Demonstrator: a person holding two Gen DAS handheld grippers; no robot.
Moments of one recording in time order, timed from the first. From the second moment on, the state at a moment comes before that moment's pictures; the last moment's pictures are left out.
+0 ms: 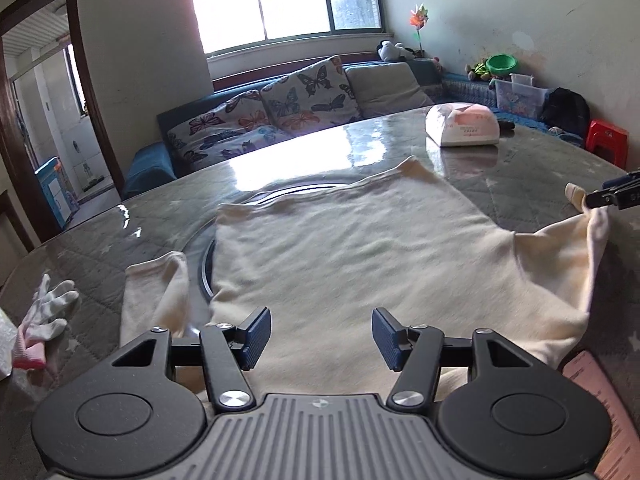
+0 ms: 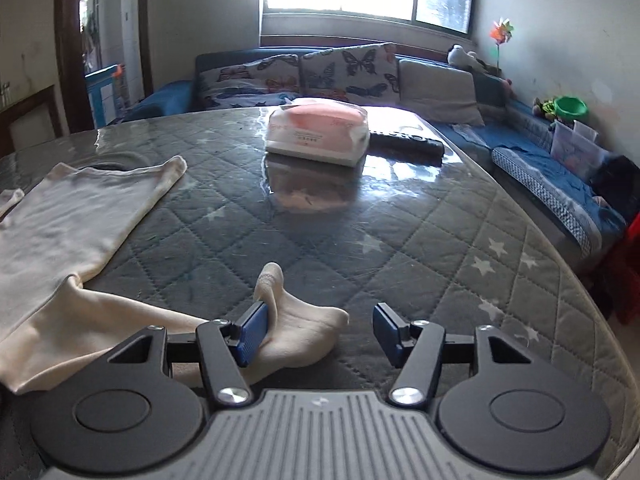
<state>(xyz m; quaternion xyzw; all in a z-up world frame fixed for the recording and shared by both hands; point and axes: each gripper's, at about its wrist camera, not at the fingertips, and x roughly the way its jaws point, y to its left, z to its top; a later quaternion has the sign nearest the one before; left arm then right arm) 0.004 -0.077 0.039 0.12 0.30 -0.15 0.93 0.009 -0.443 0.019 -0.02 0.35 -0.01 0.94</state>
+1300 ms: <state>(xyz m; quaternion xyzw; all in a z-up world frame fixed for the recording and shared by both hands) 0.013 -0.125 0.027 0.13 0.31 -0.21 0.92 0.027 -0.406 0.024 -0.02 0.38 0.03 0.93</state>
